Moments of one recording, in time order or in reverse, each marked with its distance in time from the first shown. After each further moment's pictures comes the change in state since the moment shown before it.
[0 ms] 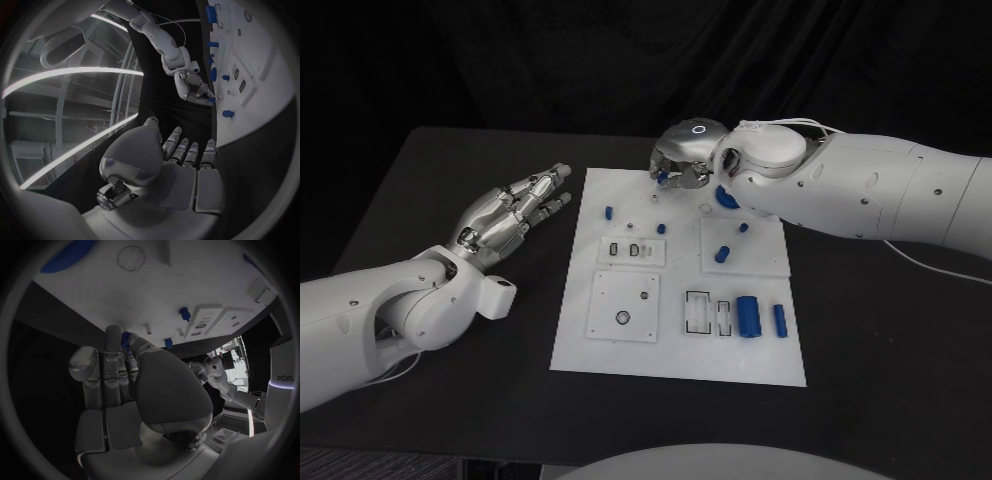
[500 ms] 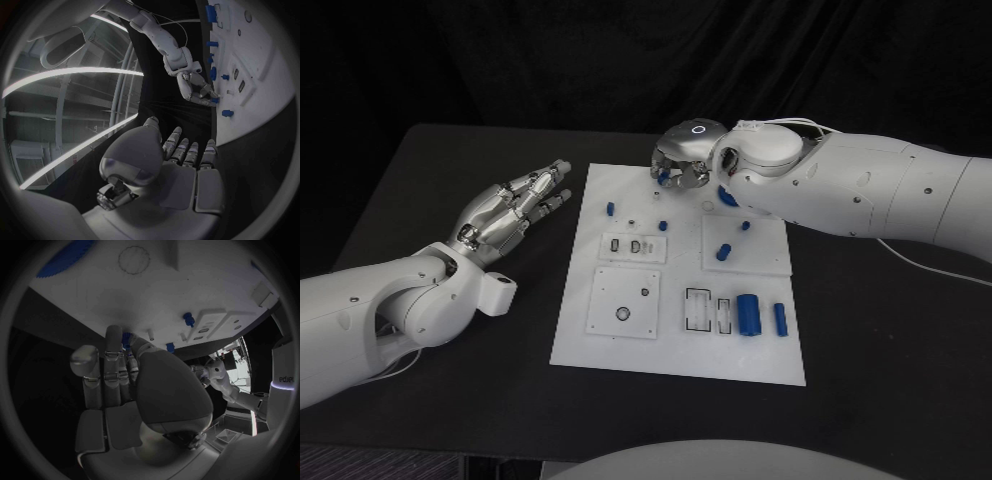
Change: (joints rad) left arm 0.000 0.002 0.000 -0.003 0.000 0.002 0.000; left_hand 0.000 0.000 0.000 0.000 0.004 0.000 0.000 0.000 0.000 0.000 0.000 0.000 0.000 0.000 0.000 0.000 0.000 0.000 0.000 0.000 0.000 0.000; right arm -0.017 0.020 0.000 -0.043 0.000 0.015 0.000; right_hand -0.009 -0.009 0.006 0.015 -0.007 -0.022 -0.010 -0.019 0.007 -0.022 -0.005 -0.033 0.004 -0.022 0.002 -0.020 -0.002 0.000 -0.037 0.004 -0.043 -0.040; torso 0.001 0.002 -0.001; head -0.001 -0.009
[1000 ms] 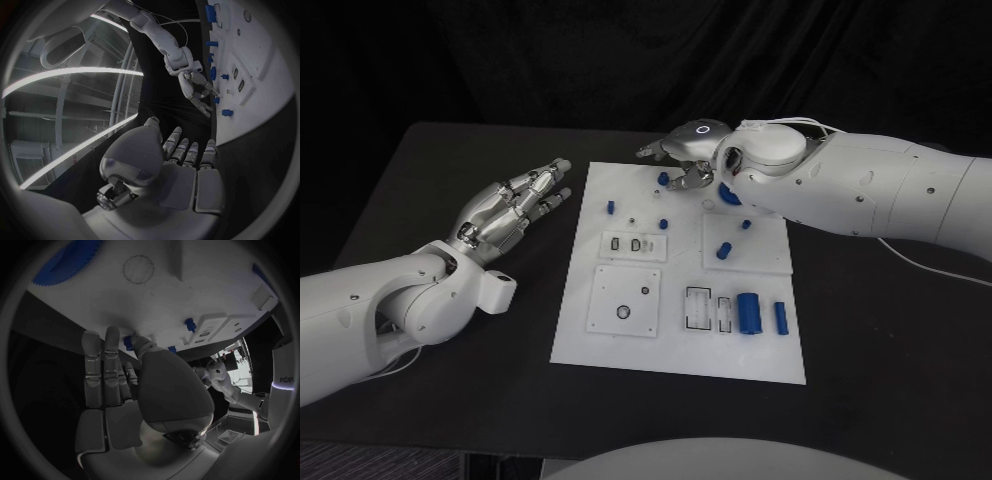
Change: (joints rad) left arm 0.000 0.001 0.000 -0.003 0.000 0.002 0.000; left_hand 0.015 0.001 0.008 -0.003 0.008 0.000 0.000 0.000 0.000 0.000 0.000 0.000 0.000 0.000 0.000 0.000 0.000 0.000 0.000 0.000 0.000 0.000; right arm -0.004 -0.008 0.000 -0.007 0.000 0.008 -0.001; right_hand -0.042 -0.016 -0.074 0.004 -0.035 -0.558 -0.116 -0.071 -0.132 -0.417 0.019 -0.085 -0.004 -0.086 0.023 -0.053 -0.014 0.016 -0.136 0.023 -0.212 -0.183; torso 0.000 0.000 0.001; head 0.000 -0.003
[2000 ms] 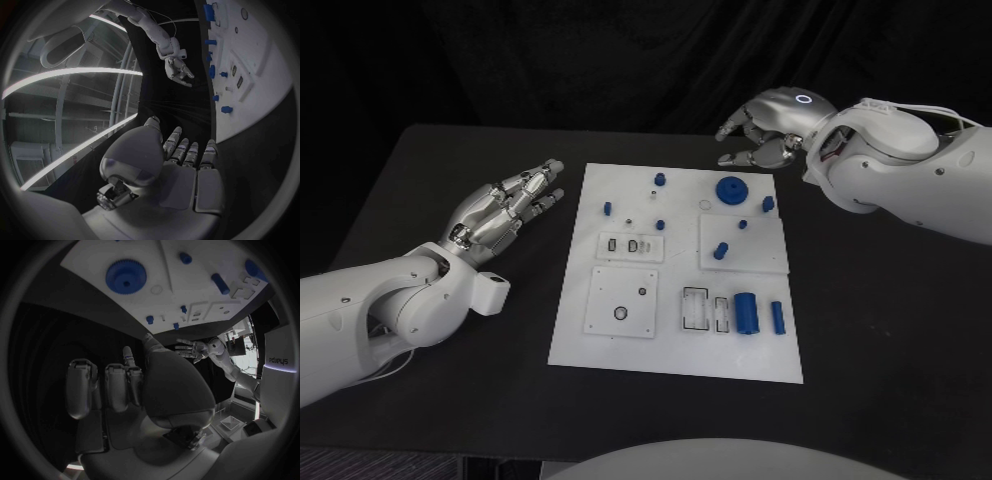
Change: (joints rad) left arm 0.000 -0.012 0.000 -0.006 0.000 0.002 0.000; left_hand 0.009 -0.001 0.009 -0.009 0.016 0.004 0.004 0.000 0.000 0.000 0.000 0.000 0.000 0.000 0.000 0.000 0.000 0.000 -0.004 0.004 0.000 0.000; right arm 0.072 -0.399 -0.003 0.327 0.100 -0.150 -0.033; right_hand -0.154 0.049 -0.127 0.117 0.028 0.467 0.117 0.028 0.081 0.773 -0.075 1.499 1.239 0.220 -0.045 0.896 0.809 -0.087 0.324 -0.041 0.517 0.497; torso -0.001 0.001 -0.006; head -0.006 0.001
